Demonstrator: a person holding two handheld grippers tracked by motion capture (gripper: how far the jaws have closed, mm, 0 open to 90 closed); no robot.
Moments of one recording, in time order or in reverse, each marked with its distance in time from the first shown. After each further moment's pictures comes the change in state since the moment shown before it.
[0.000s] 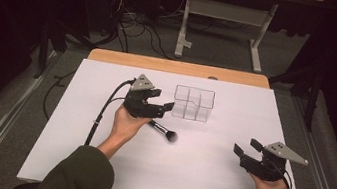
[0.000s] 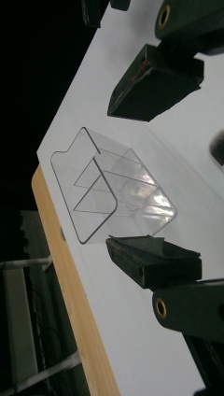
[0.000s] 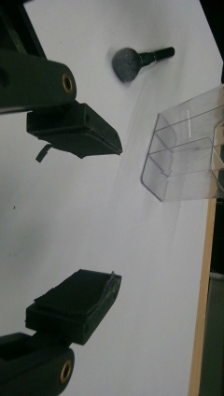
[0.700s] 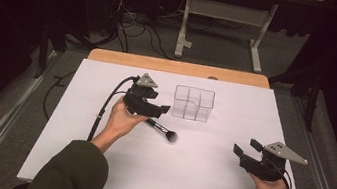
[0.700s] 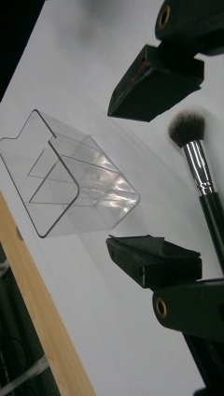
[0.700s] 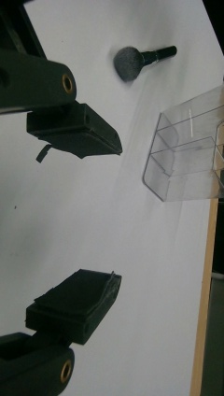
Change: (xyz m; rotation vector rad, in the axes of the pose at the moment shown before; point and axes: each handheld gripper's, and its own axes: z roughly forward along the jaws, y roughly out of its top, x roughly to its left) left arm 0.010 0.003 0.006 0.190 0.066 0.078; right arm 0.000 0.000 0.001 0.006 -0.002 -0.007
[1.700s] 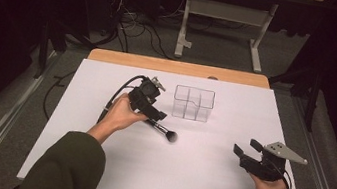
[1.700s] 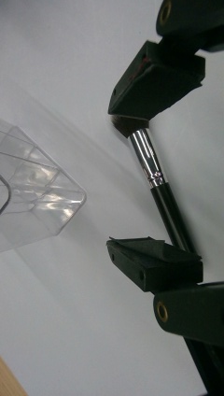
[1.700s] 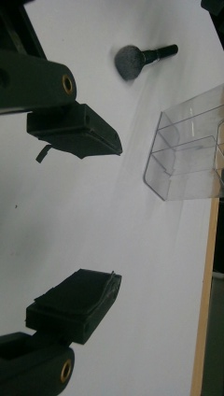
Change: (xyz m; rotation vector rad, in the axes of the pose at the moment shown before) left arm 0.004 -0.006 0.018 0.290 0.078 0.093; right arm 0.000 0.000 0.000 0.005 -0.002 -0.001
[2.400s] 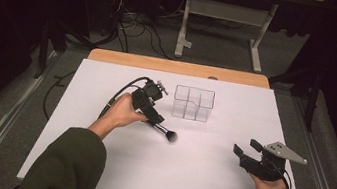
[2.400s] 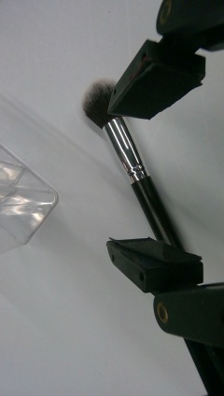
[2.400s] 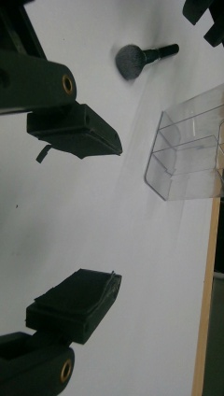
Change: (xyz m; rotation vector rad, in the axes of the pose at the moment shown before) left arm 0.006 -0.006 0.016 0.141 0.029 0.054; right arm 0.000 0.000 0.000 0.004 0.000 0.002
